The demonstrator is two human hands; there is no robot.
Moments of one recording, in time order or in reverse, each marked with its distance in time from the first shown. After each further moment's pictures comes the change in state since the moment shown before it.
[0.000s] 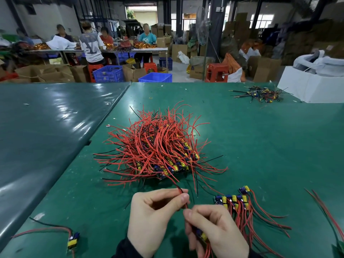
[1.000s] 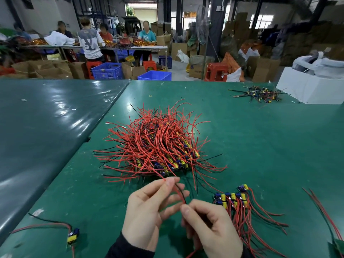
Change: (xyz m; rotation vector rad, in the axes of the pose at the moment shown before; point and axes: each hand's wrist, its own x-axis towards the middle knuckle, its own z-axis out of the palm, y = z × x) left_hand 0.001 0.006 -0.001 -0.429 0.105 -0.349; right_hand 0.000 0.016 0.006 -0.261 0.170 -0.249
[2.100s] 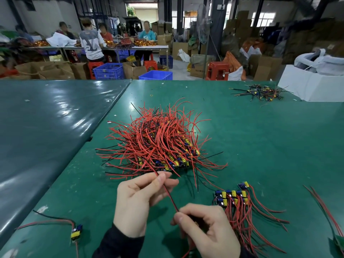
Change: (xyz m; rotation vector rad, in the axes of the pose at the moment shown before) left_hand 0.010 0.006 -0.015 0.122 0.004 0.202; right_hand -0.004 -0.004 0.005 -0.099 -0.014 -0.109
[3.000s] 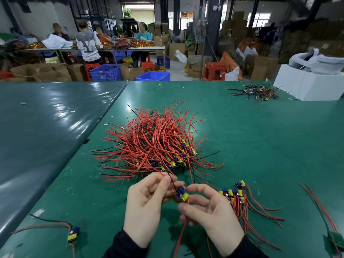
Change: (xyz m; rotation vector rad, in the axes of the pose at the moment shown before) left_hand -0.006 -0.015 0.012 0.183 -0.110 0.123; right_hand 0.014 0.007 -0.012 0.474 0.078 0.374
